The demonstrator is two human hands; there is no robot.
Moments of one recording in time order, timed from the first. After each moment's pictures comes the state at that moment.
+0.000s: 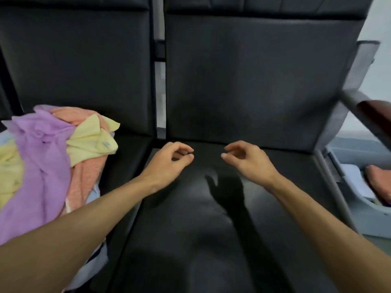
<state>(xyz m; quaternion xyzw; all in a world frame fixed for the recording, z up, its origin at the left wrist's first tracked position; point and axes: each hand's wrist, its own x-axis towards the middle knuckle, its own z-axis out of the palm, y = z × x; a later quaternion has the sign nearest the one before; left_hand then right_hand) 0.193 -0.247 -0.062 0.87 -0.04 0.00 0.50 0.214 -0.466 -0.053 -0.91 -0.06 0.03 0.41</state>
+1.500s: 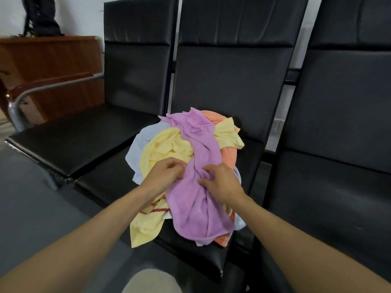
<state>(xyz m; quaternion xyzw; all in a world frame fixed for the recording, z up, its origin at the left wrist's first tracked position) -0.014 0.022 -0.059 0.80 0.20 0.09 0.55 0.079 -0.126 -0.097 -0.91 -0.28 0.04 0.30</state>
